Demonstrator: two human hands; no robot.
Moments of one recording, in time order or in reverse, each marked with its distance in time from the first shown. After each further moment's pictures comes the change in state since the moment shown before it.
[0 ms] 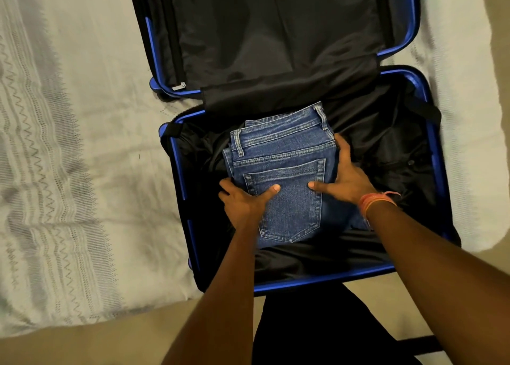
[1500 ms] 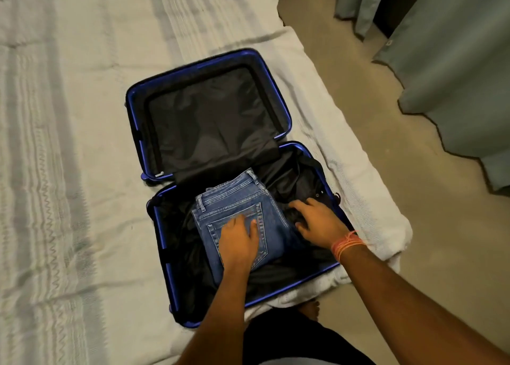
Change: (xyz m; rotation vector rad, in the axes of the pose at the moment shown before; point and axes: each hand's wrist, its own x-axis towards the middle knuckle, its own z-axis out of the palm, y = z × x) left_hand -0.124 0.031 0.005 0.349 0.164 0.782; right_hand -0.137 0.011 -0.079 -0.373 0.151 -0.265
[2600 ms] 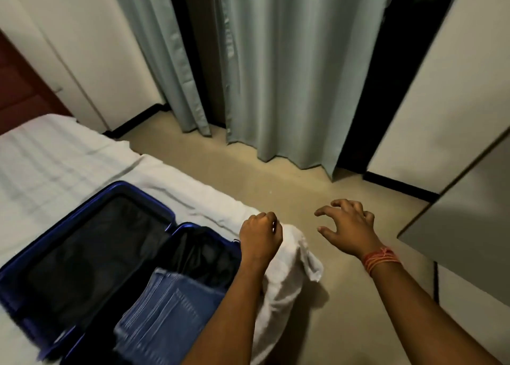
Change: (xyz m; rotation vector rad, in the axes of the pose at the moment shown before) left_hand -0.146 0.253 0.004 0.092 0.019 1.086; right_hand -0.321 0.091 -0.066 0.050 0.783 0.709
